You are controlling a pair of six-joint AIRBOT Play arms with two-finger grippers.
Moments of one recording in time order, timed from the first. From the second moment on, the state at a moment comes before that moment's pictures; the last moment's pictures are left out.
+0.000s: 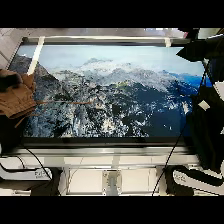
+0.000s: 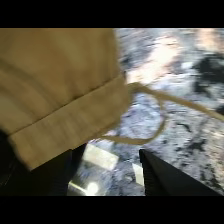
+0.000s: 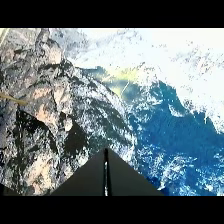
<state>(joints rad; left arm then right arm) 0.45 -1.47 1.62 1.66 -1.38 -1.57 -0.04 -1.28 1.99 -1.13 1.54 1.36</state>
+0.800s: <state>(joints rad) 0.84 -1.67 1.45 1.11 -1.24 -1.44 -0.04 -1.28 1.99 -1.07 1.48 1.38</state>
